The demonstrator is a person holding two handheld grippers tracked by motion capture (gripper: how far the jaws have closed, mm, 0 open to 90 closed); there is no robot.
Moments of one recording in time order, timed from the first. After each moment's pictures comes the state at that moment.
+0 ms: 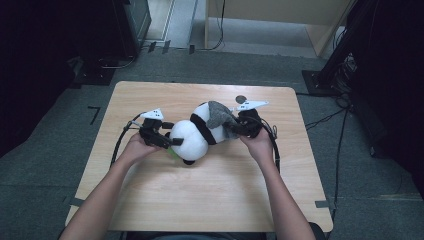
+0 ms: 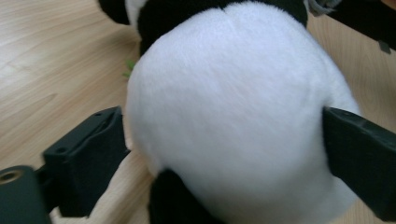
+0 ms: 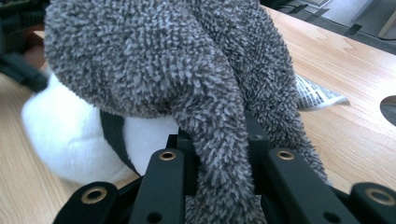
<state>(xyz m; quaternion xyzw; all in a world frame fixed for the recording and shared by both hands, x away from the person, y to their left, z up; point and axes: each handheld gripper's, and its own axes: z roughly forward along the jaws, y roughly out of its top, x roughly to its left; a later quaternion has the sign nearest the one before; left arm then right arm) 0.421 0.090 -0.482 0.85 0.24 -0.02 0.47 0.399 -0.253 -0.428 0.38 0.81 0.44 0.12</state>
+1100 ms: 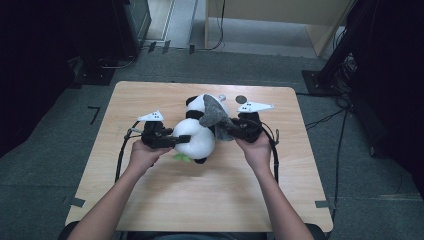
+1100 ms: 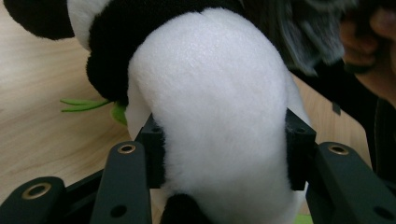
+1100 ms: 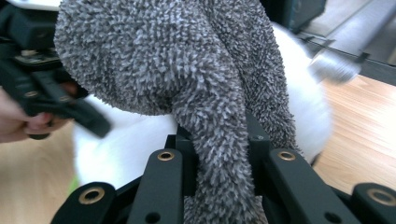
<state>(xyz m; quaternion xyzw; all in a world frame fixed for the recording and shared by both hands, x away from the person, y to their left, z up) 0.380 0.077 -0.441 0.77 0.33 -0.03 0.54 0.358 -0.236 -0.390 0.37 0.77 0.50 0.11</state>
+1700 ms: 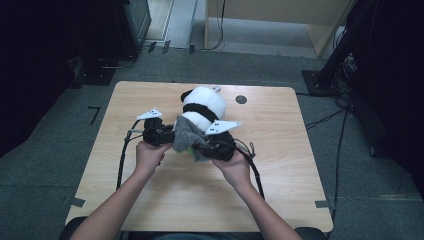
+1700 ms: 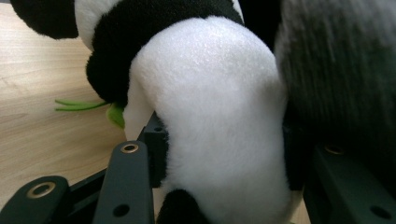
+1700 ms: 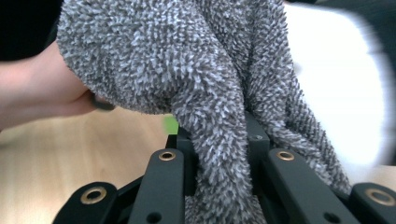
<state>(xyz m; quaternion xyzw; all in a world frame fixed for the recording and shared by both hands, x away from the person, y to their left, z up) 0.382 0.071 -0.443 0.72 0.40 -0.02 0.57 0.319 -0.161 -0.415 0.30 0.83 0.47 0.09</state>
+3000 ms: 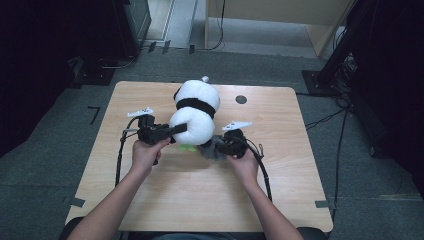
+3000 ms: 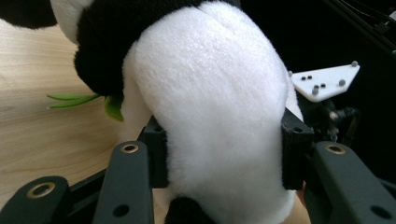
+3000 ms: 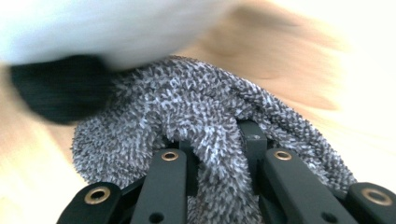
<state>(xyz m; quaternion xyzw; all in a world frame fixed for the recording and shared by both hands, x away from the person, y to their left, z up) 0.387 0.088 -0.444 0.69 0.41 -0.07 0.59 0.364 -0.219 -0.480 0.44 0.80 0.40 0.09</state>
